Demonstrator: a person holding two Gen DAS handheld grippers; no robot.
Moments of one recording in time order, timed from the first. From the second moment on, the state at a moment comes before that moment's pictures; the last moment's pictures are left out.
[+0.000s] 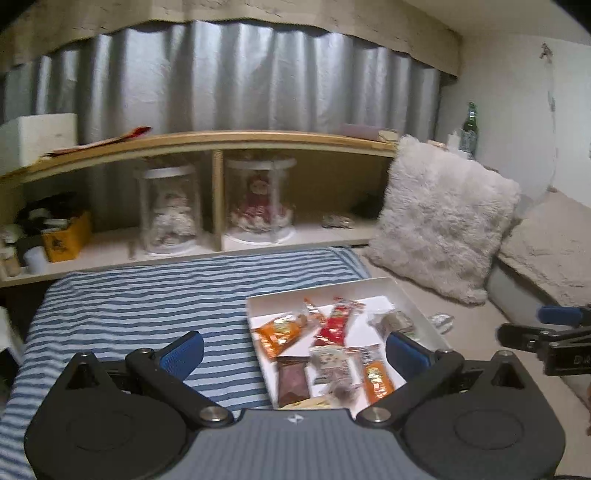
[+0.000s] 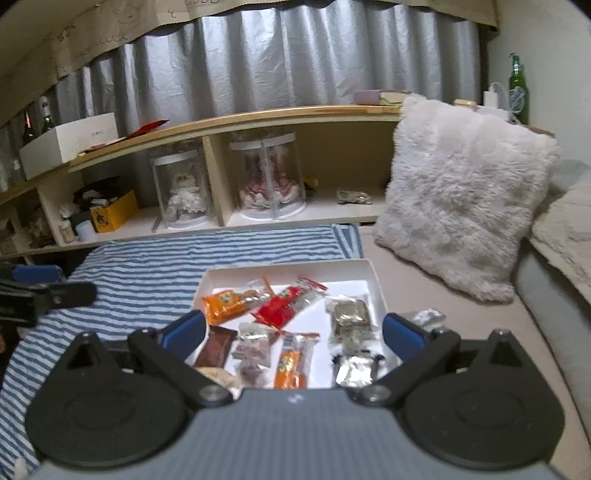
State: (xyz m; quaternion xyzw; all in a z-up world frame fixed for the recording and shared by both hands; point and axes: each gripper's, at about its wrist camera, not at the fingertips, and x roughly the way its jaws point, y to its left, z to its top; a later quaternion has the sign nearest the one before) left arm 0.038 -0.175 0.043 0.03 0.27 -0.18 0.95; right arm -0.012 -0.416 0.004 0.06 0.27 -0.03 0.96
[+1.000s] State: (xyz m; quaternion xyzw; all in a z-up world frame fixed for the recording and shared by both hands) left arm -0.036 -0.142 -0.011 0.06 0.23 -0.10 0.97; right arm -0.085 -0.370 -0.038 0.01 0.24 -0.06 0.97
